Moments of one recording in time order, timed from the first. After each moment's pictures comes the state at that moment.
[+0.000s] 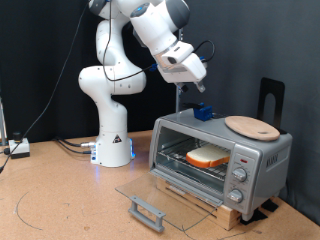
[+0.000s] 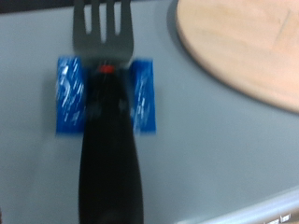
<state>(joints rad) -0.20 -0.86 0.31 -2.77 0.92 1.94 -1.24</state>
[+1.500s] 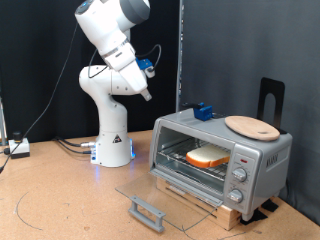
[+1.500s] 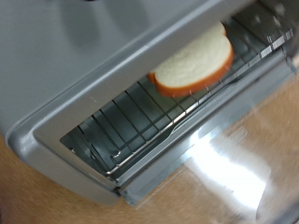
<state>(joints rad) -0.41 -0.69 0.06 -2.66 0.64 1.77 -0.97</state>
